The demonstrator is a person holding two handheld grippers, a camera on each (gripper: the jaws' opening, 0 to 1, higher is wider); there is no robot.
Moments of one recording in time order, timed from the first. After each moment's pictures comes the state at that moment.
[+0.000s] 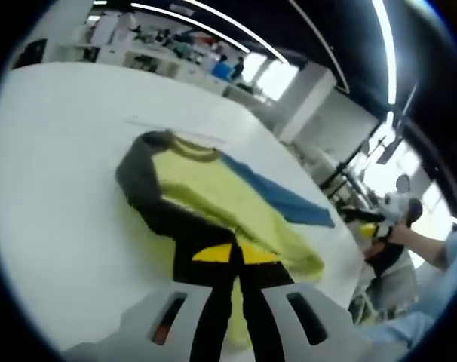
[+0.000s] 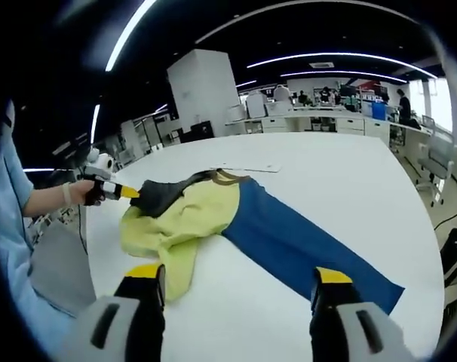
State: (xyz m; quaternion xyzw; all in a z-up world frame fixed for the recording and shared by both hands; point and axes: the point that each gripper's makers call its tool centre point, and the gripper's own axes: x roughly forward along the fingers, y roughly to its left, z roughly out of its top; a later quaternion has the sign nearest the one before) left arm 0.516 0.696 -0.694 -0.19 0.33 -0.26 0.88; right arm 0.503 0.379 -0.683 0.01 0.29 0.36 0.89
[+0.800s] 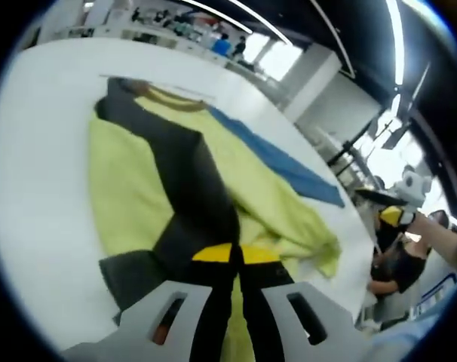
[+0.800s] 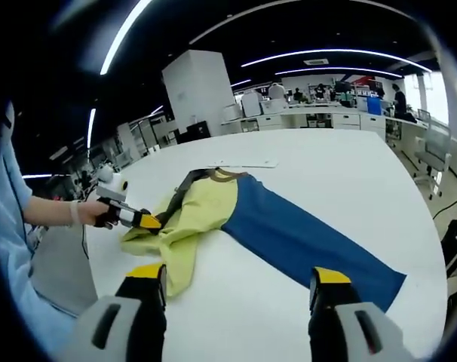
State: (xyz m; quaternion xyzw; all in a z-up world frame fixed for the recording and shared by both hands) left arm 0.512 0.646 -0.764 -0.19 0.38 -0.26 0.87; right arm 0.498 0.376 -0.690 0.02 0.29 0.35 0.89
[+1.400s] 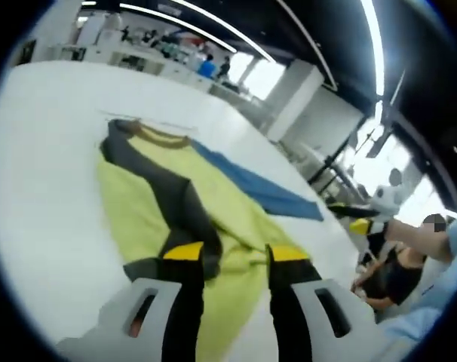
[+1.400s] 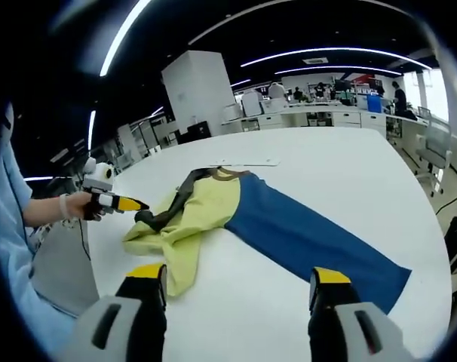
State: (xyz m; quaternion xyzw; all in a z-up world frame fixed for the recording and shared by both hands) left arm 0.492 0.678 -0.697 -0.19 0.31 -0.27 0.89; right arm 0.494 0.383 -0.693 0.03 0.30 0.36 0.89
